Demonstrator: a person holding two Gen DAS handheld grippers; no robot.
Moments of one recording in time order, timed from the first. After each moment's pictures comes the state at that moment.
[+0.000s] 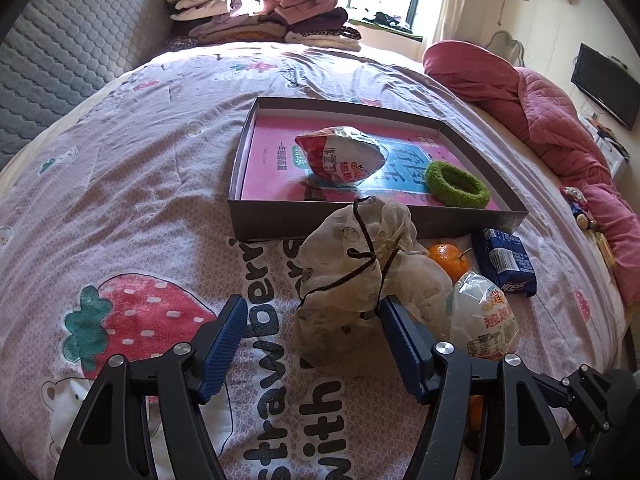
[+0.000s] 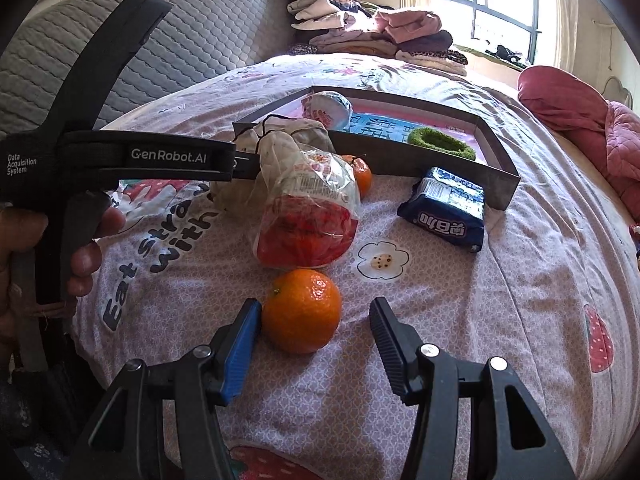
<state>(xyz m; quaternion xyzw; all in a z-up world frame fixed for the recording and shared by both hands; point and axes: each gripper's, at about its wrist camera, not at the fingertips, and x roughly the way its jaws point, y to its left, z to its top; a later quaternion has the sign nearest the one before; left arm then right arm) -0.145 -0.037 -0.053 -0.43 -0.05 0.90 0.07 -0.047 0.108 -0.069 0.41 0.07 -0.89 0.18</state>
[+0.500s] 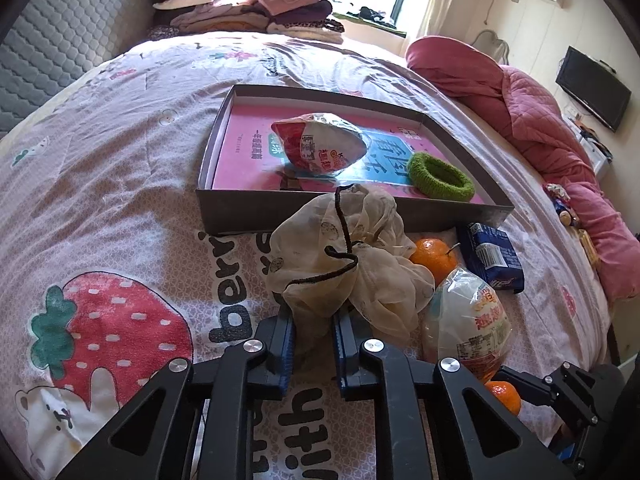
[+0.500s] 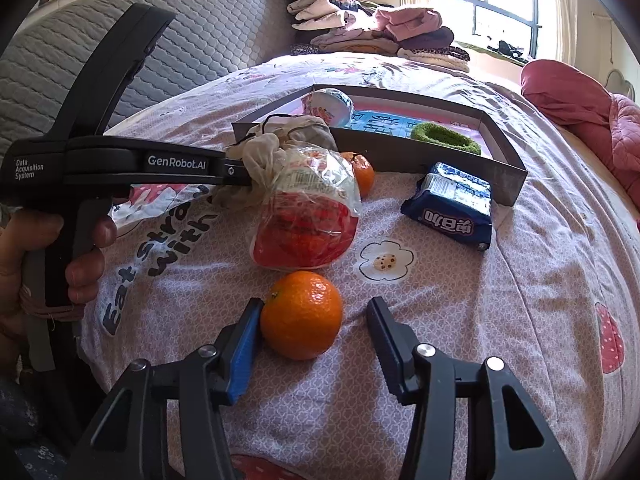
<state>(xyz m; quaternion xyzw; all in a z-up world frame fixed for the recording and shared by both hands) -0.154 -0.032 -0.065 -0.44 -0.07 0.89 0.11 -0.049 0.112 -0.073 0.41 0.05 -0.89 0.19</state>
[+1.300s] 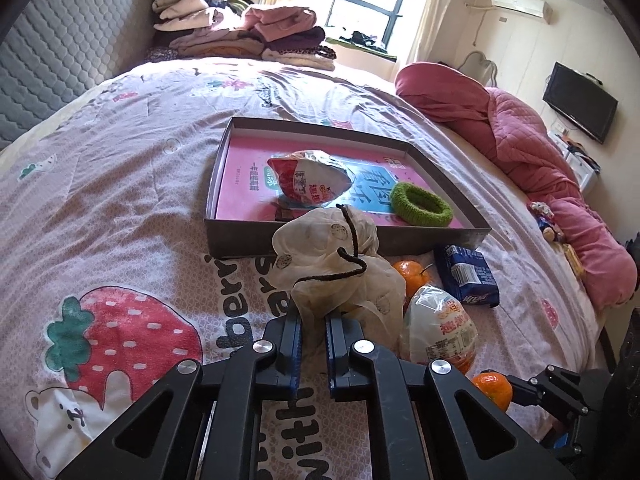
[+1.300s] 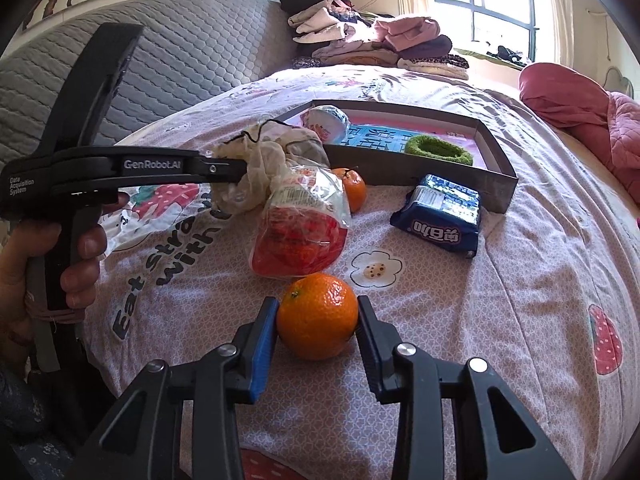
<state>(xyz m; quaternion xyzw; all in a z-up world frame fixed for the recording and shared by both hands) -0.137 -0.040 -0.043 -0.39 -0.08 0.91 0.12 -0.047 0.122 -0.065 0.39 0.04 -0.90 0.20</state>
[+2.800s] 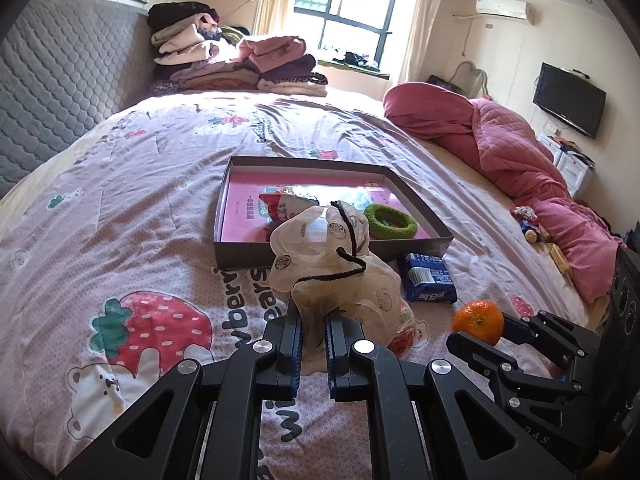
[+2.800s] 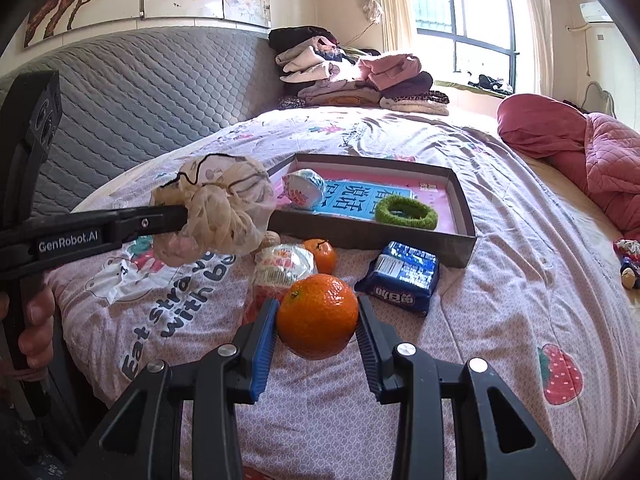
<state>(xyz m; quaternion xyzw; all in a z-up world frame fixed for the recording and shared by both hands) -0.080 -0.033 0.004 -0.35 -0.05 0.93 0.12 -0.048 0.134 -0.022 0.32 0.03 -0.93 0.17</state>
